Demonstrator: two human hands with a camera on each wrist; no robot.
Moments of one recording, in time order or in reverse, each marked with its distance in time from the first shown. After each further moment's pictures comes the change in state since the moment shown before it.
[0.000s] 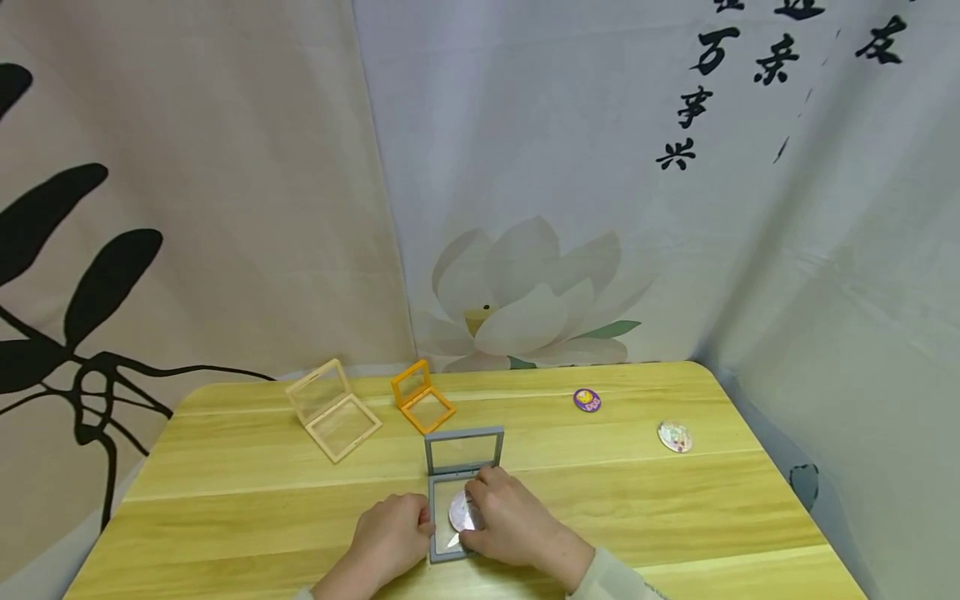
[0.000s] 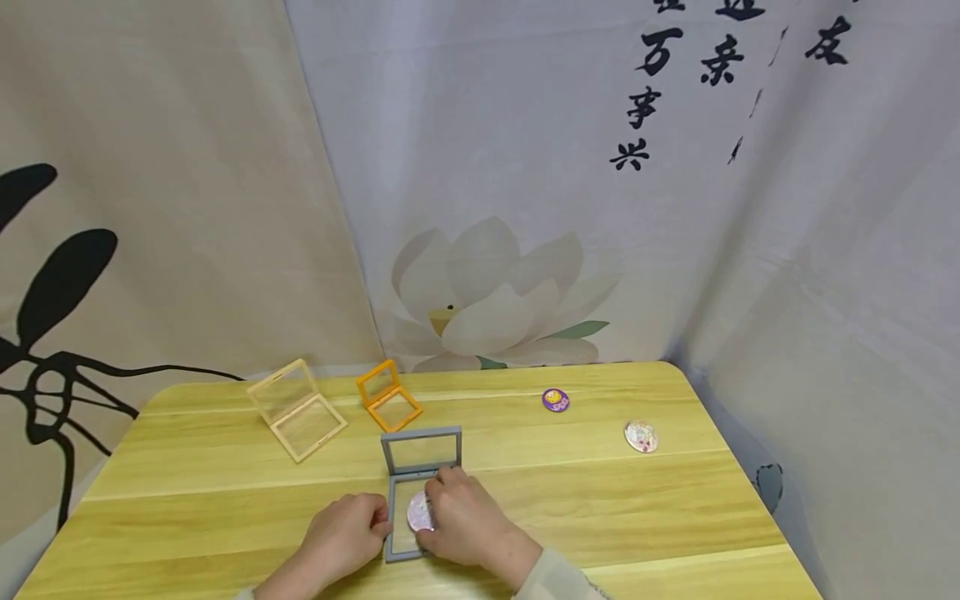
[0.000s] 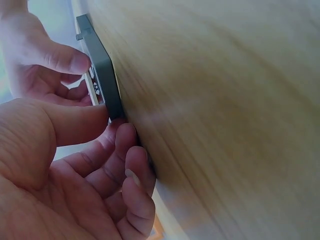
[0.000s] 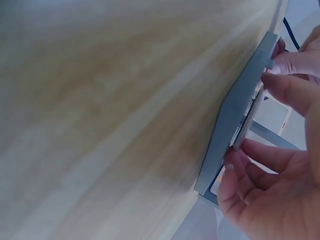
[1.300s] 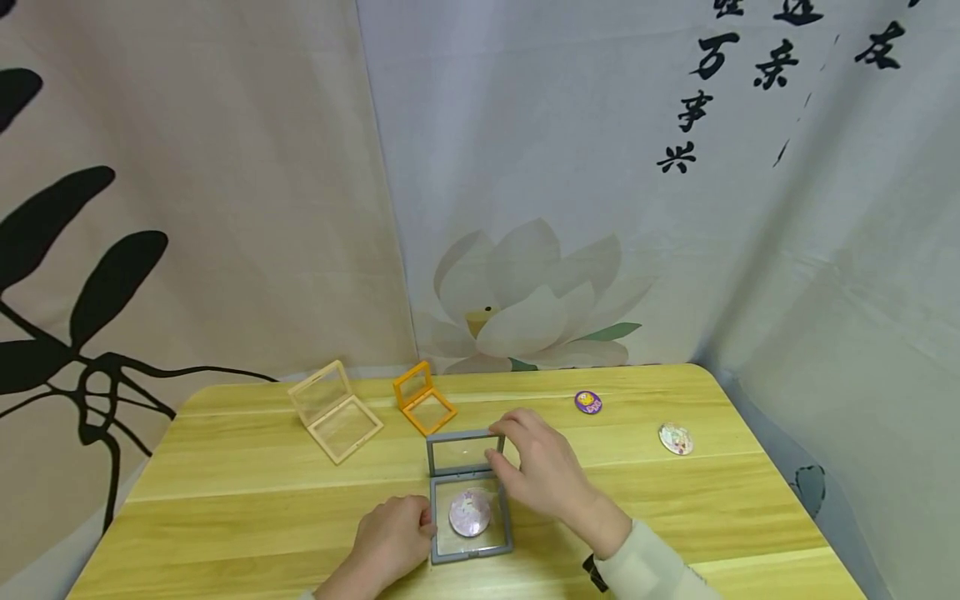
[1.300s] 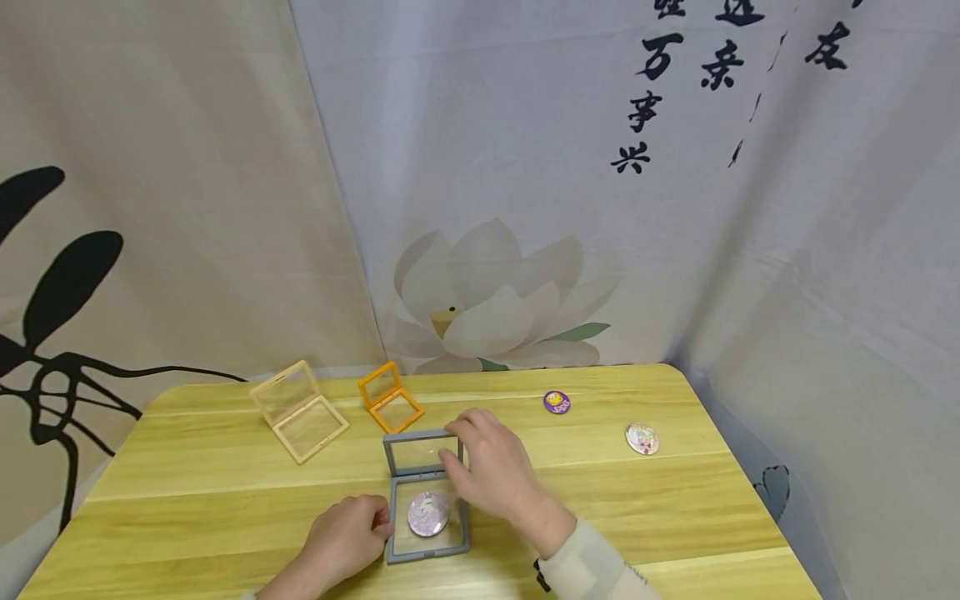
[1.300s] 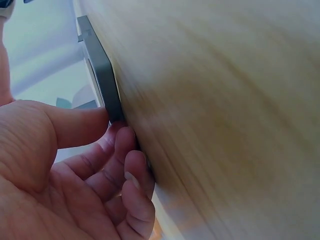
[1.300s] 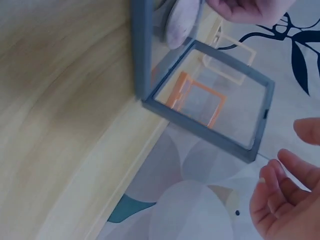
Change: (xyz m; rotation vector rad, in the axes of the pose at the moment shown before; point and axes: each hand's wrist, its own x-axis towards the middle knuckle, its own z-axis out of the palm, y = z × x) left_hand -0.002 0.000 0.004 -0.010 0.048 0.004; right_hand 0.010 0.015 -0.067 0.065 0.435 0.018
